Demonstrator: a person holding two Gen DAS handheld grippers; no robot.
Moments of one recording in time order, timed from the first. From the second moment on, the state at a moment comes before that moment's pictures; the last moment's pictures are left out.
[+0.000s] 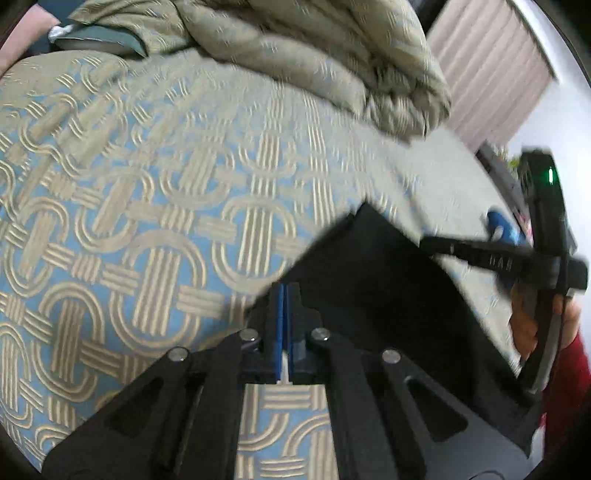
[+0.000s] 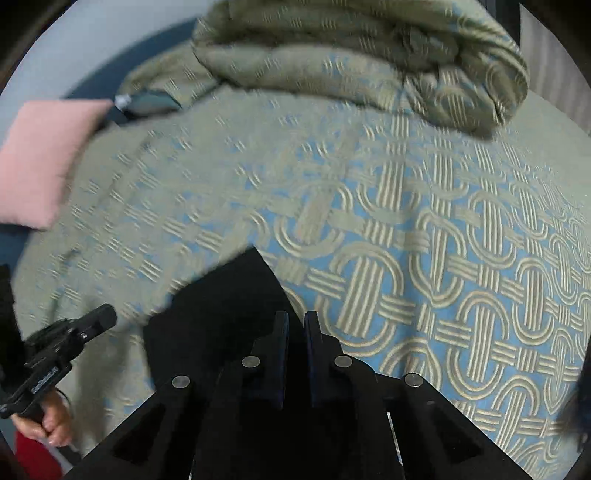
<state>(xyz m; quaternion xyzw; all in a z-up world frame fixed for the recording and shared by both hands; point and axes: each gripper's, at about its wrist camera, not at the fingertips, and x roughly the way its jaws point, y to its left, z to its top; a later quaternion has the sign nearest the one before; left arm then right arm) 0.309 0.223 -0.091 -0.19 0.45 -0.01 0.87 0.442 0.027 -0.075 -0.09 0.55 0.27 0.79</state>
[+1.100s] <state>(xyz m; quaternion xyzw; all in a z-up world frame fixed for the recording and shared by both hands) 0.317 0.214 -0.125 -0.33 0.45 0.00 0.83 0.434 0.064 -0.111 -0.09 0.57 0.32 0.75</state>
